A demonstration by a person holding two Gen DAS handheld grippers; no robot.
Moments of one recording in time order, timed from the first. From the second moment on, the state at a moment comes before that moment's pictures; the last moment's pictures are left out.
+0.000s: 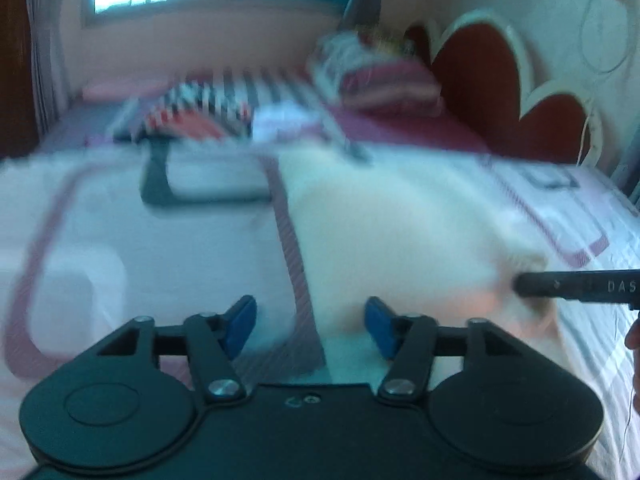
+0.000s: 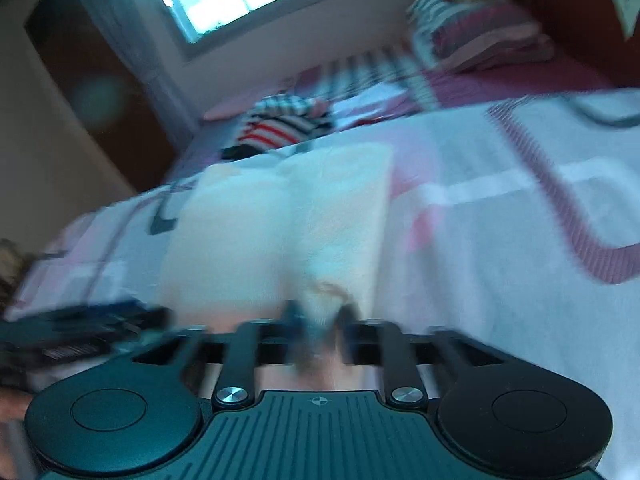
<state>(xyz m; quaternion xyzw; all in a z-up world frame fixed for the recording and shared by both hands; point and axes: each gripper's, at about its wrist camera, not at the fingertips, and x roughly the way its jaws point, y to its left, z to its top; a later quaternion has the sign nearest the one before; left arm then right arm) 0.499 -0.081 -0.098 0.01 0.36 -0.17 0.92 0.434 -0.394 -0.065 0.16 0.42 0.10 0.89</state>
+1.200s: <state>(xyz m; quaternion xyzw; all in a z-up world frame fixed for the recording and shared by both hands) 0.462 -0.121 -0.106 0.05 0.35 -0.24 0.90 0.419 -0.367 -0.051 0.06 0.36 0.12 0.92</state>
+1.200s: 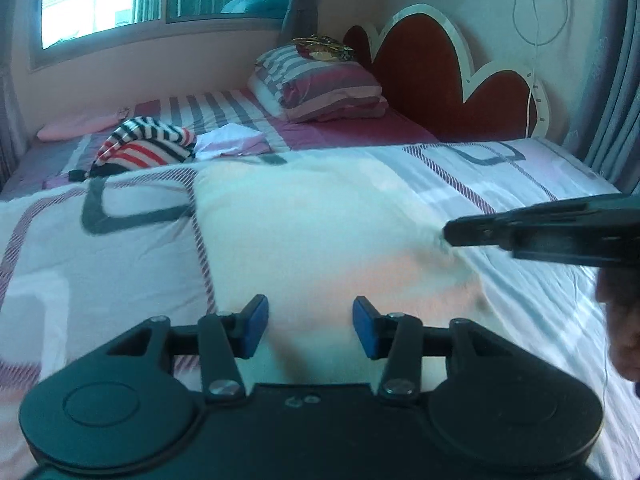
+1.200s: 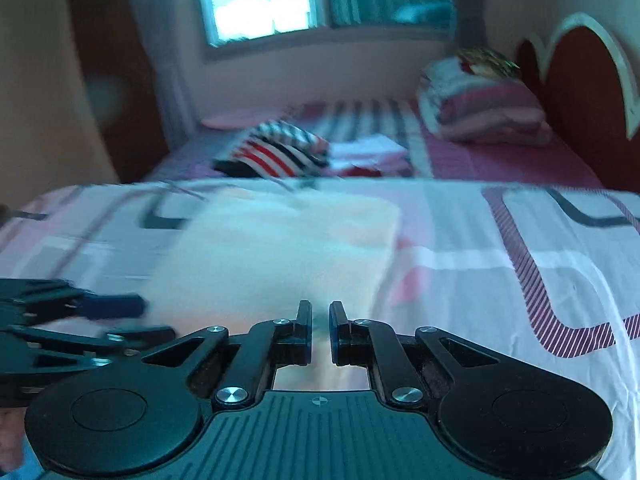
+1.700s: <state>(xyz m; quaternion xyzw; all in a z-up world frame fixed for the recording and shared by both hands) 0.402 -0.124 -0.114 0.08 0.38 -0.24 0.89 0.333 -0.353 -0.065 0.06 0.41 0.12 0.90</state>
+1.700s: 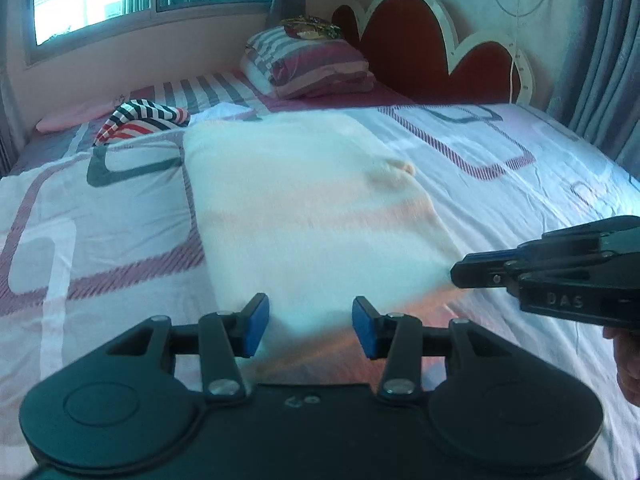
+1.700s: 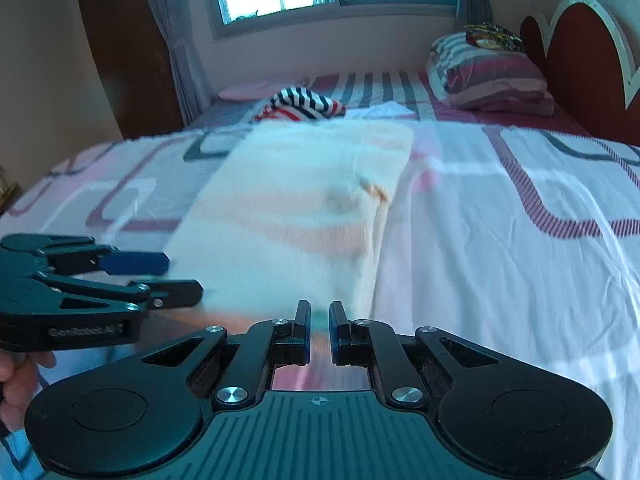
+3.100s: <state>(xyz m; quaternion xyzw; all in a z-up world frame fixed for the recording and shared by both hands) 0.550 -0.051 -0.150 -0.25 0.45 -0.24 0.82 0.460 -0.461 -0.115 0.43 0.40 0.16 0.80</state>
